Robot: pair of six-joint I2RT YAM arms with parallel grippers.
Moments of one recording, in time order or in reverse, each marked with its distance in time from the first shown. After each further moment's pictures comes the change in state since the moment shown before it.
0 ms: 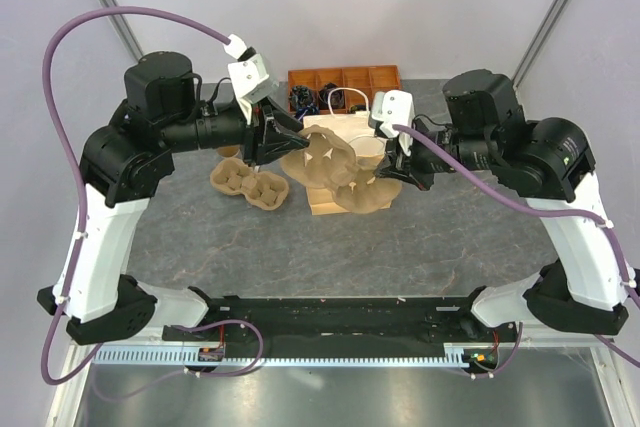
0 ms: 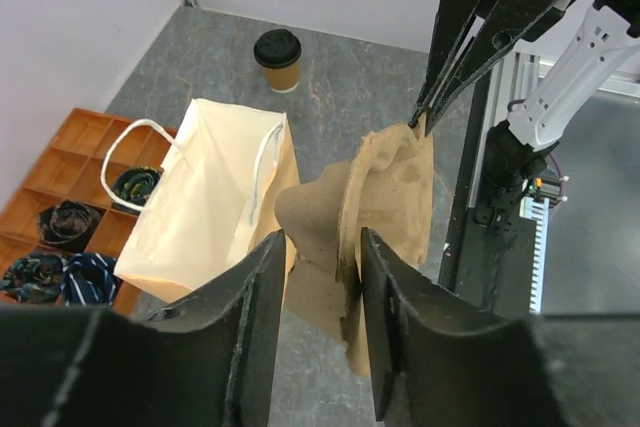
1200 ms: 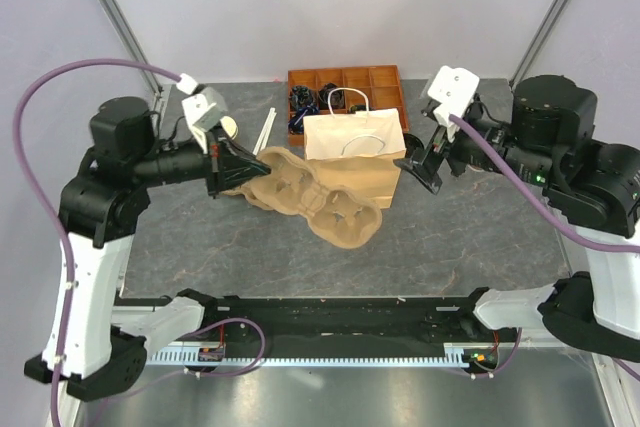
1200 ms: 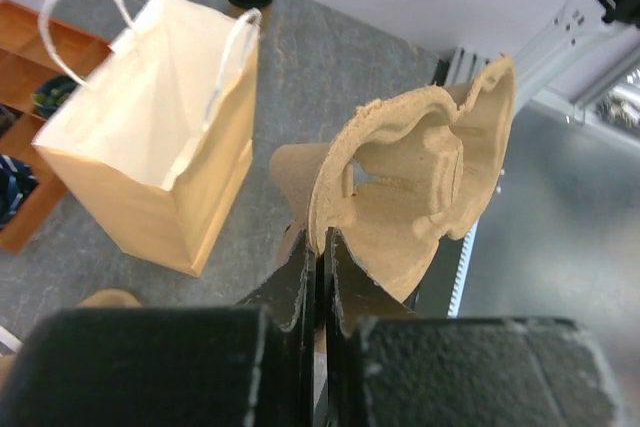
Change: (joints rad) left arm 0.302 -0.282 -0.407 0.042 0.269 -0.116; right arm -0.007 -0.105 0.032 0.114 0.249 0.035
